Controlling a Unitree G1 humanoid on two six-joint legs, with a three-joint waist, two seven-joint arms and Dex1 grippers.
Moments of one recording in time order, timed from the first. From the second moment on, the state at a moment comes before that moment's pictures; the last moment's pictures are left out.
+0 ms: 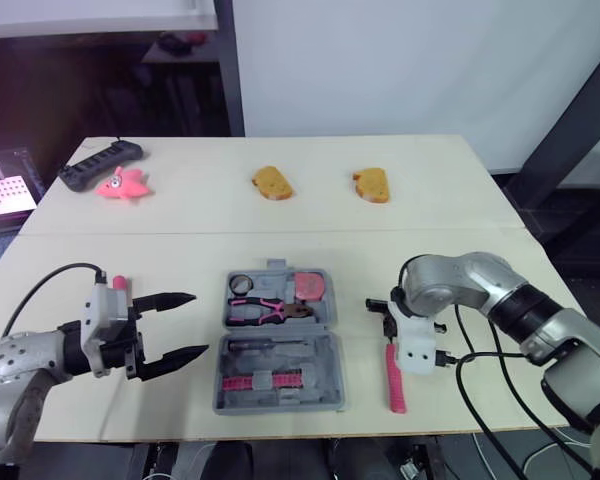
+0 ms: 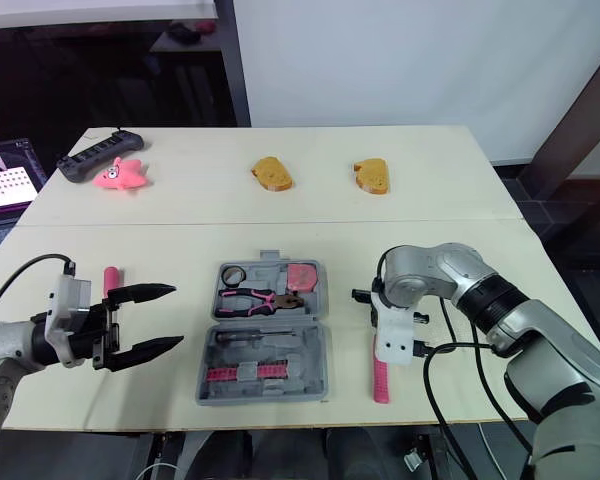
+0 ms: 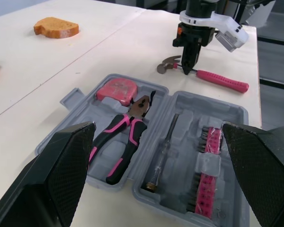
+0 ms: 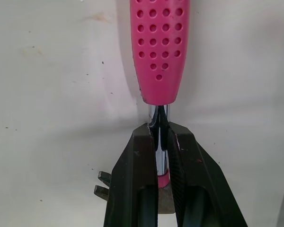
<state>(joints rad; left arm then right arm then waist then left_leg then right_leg) 0.13 0.78 0.29 -0.21 -0.60 0.13 -1.24 -0.88 -0.81 0.78 0.37 -0.75 -0.96 1.21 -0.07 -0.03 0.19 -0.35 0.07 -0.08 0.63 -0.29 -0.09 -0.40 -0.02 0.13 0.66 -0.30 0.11</state>
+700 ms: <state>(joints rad) -0.06 0.74 0.21 0.01 -0.66 0.05 -1.60 -0.56 -1.06 0.25 -0.51 0.23 1.50 1.42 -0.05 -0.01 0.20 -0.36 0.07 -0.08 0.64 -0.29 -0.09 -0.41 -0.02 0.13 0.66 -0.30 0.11</state>
